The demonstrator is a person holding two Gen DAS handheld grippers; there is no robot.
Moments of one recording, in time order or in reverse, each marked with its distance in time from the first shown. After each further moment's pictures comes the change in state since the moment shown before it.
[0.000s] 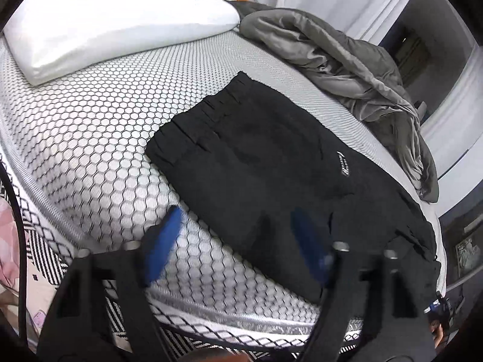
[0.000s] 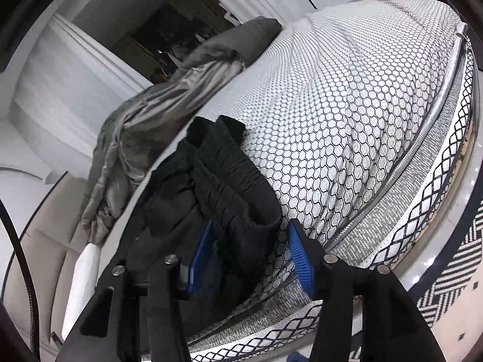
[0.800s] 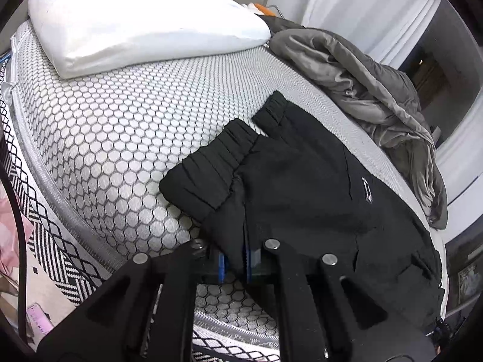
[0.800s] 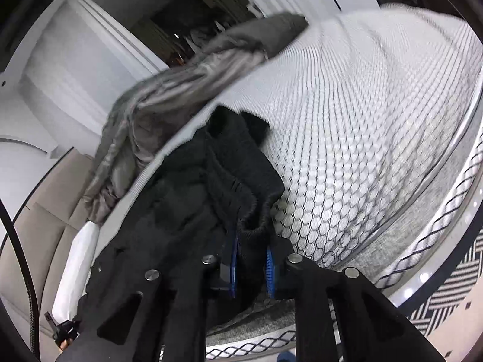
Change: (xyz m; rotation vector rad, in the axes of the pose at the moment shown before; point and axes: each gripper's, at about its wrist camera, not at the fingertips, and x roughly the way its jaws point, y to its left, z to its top) left arm 0.002 0.041 0.003 -0.088 -0.065 0.053; right arm -0.002 0.024 0.005 -0.123 0.011 -0.023
